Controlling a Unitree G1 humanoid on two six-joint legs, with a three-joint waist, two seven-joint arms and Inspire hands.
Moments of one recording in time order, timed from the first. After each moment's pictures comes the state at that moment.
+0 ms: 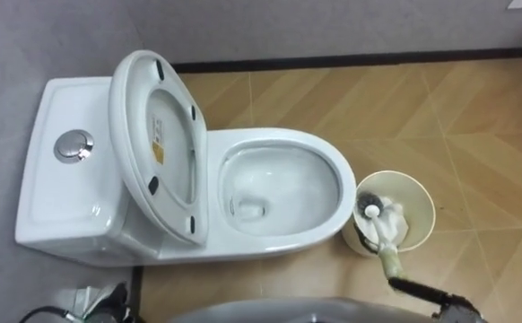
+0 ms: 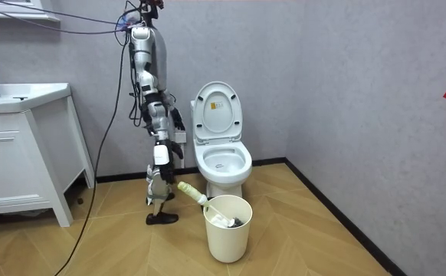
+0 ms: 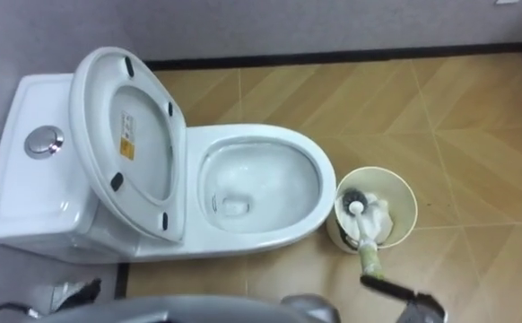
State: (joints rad) left arm 0.17 0.24 0.04 1.00 0.58 0.12 0.04; right arm -0.01 -0.27 -0.22 1.24 0.49 0.08 -0.21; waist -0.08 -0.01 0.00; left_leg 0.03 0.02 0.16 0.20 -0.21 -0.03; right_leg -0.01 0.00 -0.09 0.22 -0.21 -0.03
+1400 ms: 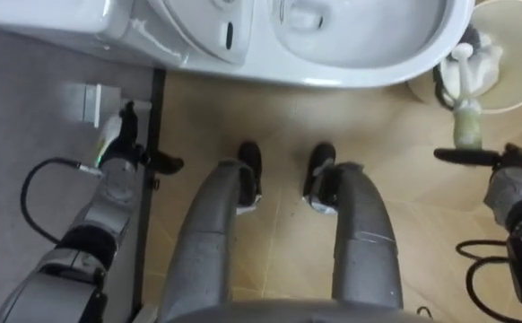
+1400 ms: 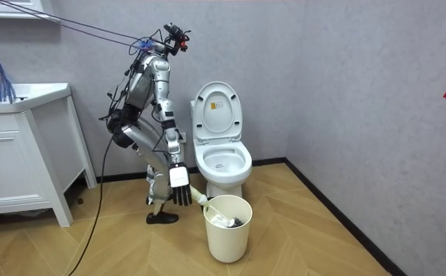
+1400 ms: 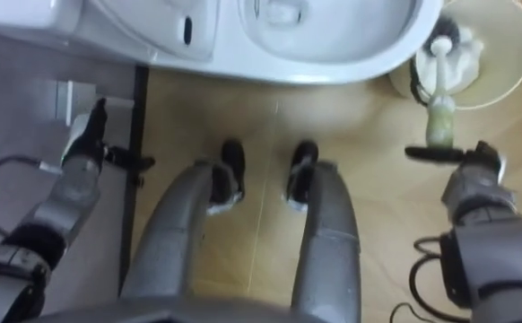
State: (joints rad) left arm -0.26 0.31 -0.22 0.86 0.16 0.00 0.28; right arm -0.50 -0.51 0.10 1.37 0.52 0.04 -0.23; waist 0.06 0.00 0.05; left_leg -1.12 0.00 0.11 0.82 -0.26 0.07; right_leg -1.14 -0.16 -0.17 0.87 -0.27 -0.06
